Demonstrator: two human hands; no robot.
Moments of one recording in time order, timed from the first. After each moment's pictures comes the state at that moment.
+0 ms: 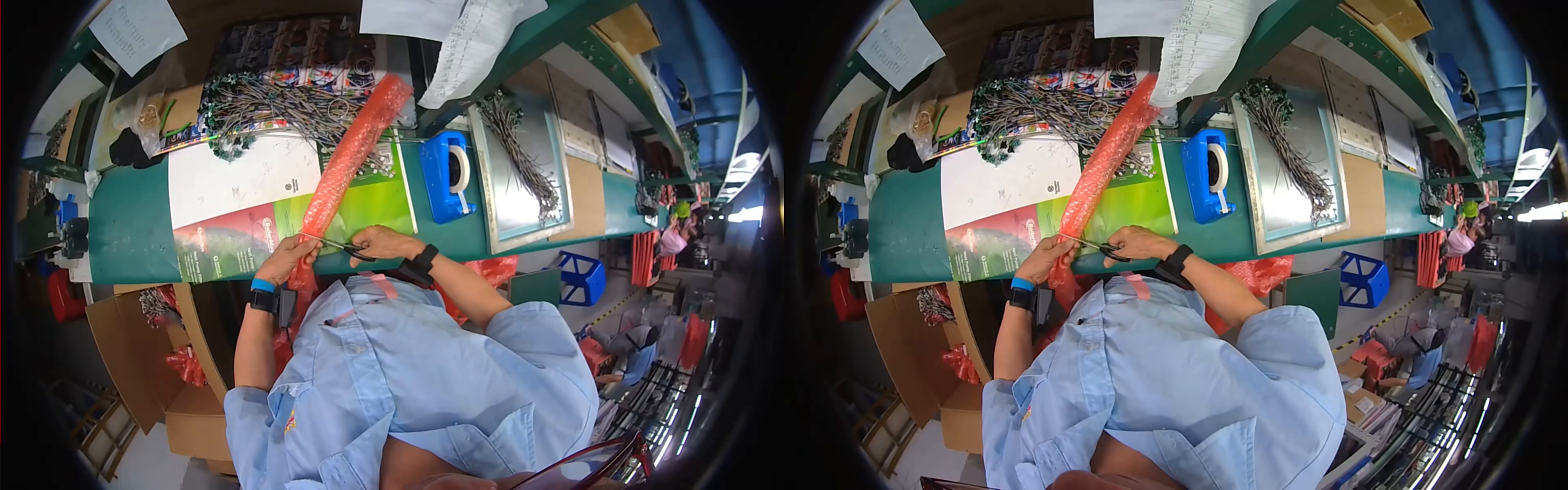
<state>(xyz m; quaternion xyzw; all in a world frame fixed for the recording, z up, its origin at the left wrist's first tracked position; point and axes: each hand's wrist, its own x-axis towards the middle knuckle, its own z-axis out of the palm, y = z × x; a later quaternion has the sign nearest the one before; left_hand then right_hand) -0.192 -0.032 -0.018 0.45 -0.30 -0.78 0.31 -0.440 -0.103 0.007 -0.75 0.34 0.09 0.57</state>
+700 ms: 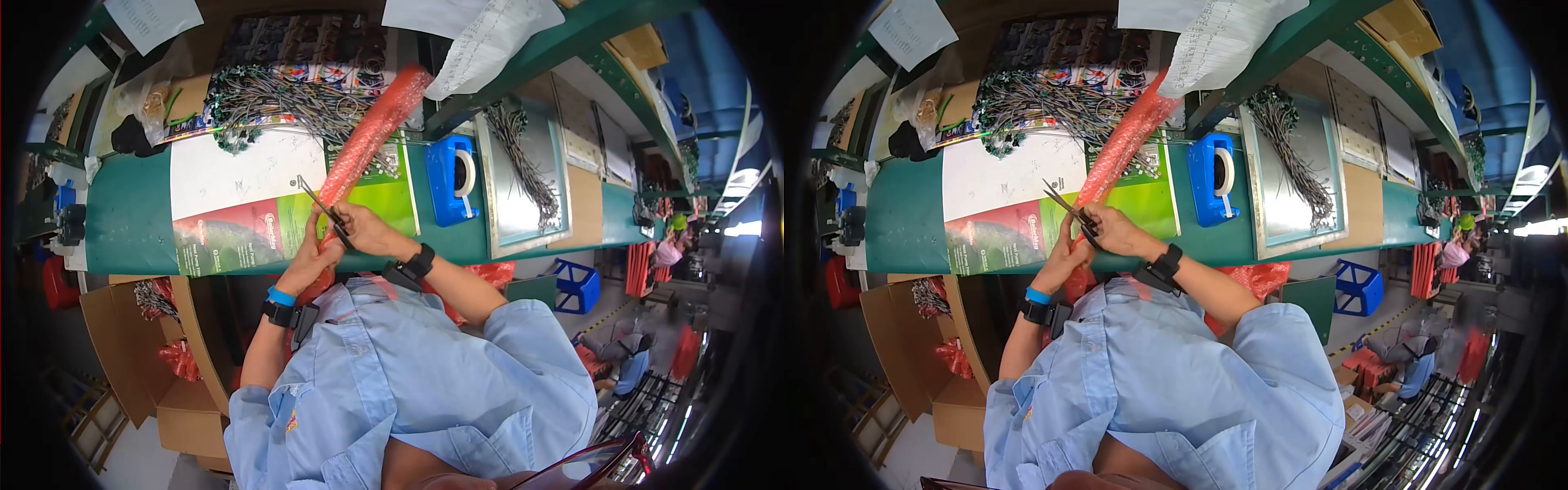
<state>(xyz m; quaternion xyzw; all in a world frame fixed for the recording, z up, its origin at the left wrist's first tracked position) -0.234 -0.021 0.027 0.43 -0.37 -0.71 0.41 -0.387 -0.101 0.028 -0.52 0.30 -0.23 0.77</state>
